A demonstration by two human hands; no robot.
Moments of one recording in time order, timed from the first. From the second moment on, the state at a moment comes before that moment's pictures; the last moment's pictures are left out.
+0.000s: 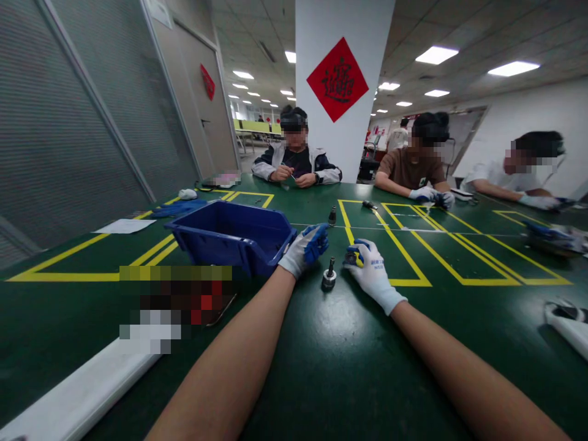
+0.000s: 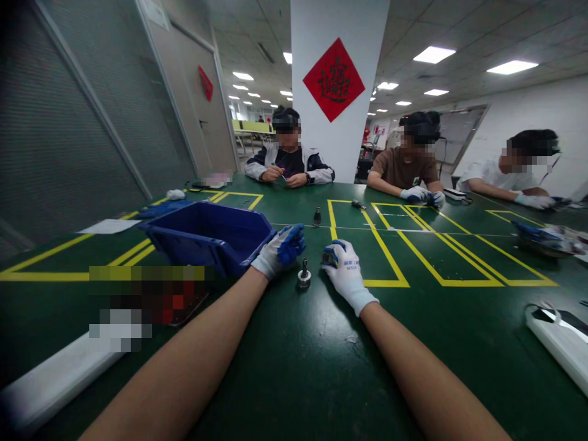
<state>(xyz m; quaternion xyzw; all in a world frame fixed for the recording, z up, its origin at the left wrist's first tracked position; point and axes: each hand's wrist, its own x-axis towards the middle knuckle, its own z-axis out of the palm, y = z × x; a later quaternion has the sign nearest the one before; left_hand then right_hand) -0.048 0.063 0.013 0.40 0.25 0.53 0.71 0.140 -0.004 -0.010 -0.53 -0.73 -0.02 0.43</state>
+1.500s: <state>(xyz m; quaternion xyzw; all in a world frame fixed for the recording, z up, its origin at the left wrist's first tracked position) -0.049 0.053 -0.005 0.52 0.09 0.32 0.78 0.143 0.000 -0.011 -0.52 -0.72 0.02 0.45</state>
